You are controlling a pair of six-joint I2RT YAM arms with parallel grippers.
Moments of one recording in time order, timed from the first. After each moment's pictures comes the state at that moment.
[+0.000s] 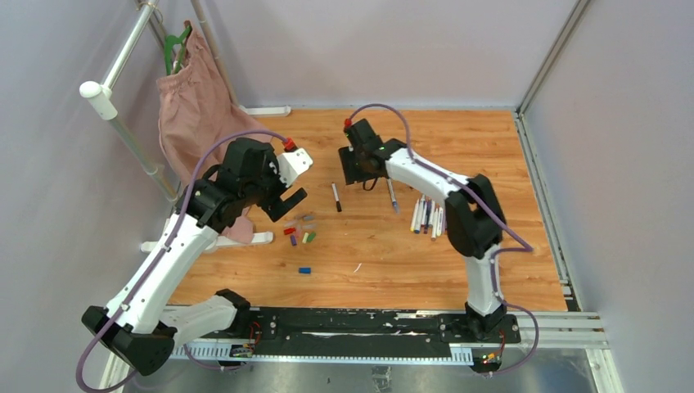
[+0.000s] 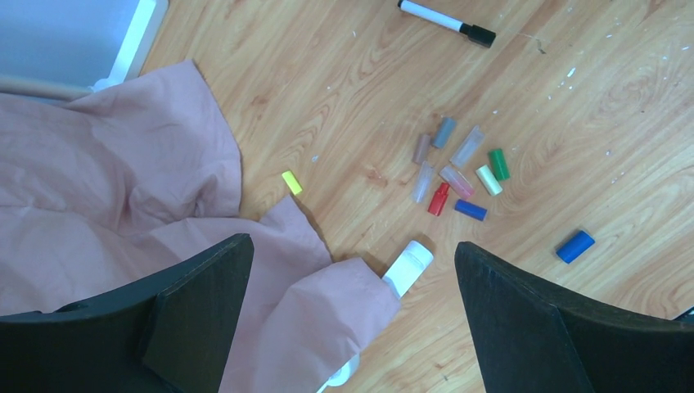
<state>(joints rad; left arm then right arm) -0.50 1.07 1.25 -0.90 -0.04 0.52 0.65 1.92 1.60 -0.54 0.08 0.30</state>
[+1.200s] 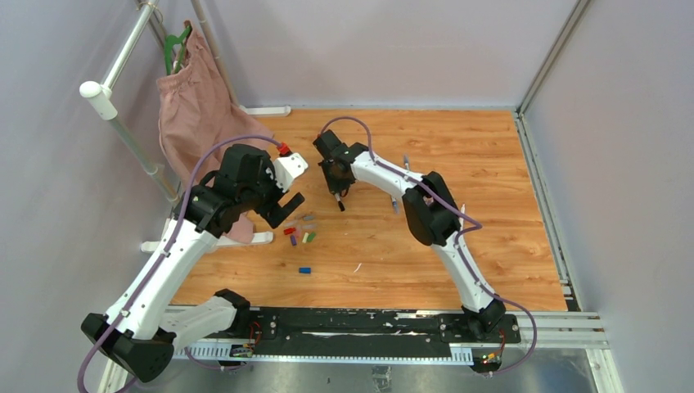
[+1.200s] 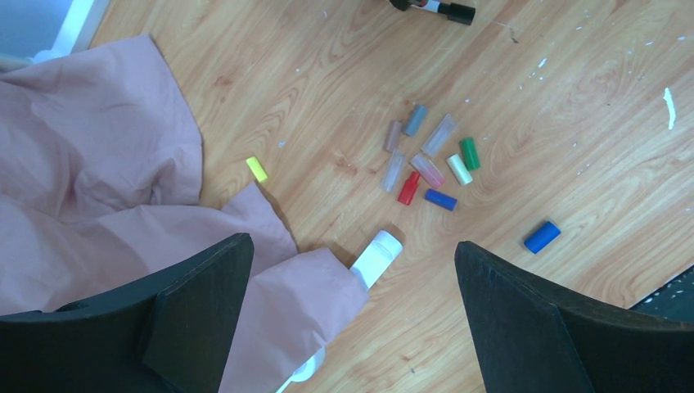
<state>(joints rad) -0.46 1.02 1.18 -0.90 0.02 0.46 0.76 2.39 2.05 -0.71 0.10 0.30</state>
